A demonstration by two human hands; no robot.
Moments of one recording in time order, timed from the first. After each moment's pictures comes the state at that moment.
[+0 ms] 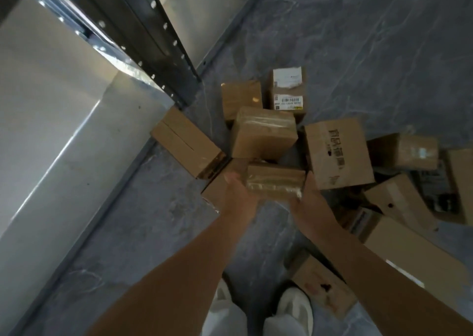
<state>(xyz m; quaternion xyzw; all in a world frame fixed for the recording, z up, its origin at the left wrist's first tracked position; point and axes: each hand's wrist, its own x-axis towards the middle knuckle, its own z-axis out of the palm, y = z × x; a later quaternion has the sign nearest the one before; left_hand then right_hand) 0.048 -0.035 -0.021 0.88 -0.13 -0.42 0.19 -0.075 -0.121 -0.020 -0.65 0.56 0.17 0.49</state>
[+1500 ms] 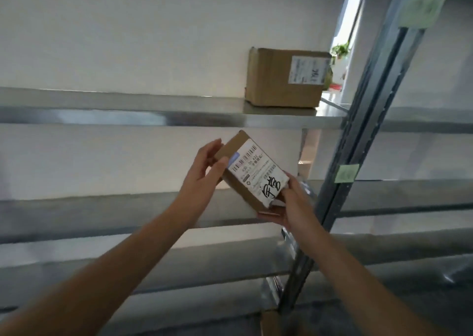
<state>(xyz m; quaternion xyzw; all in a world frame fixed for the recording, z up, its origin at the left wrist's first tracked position) 0.073 0.302 0.907 0.69 -0.14 0.12 0.70 0.050 0.107 0.893 -0.69 0.05 -0.02 0.72</state>
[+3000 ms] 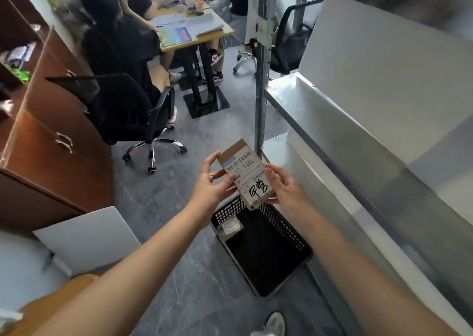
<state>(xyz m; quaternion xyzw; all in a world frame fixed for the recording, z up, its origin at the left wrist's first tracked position) -0.163 1.063 0.729 0.46 0.48 0.36 0.65 0.016 1.006 0.713 -0.62 -0.35 0.51 0.48</state>
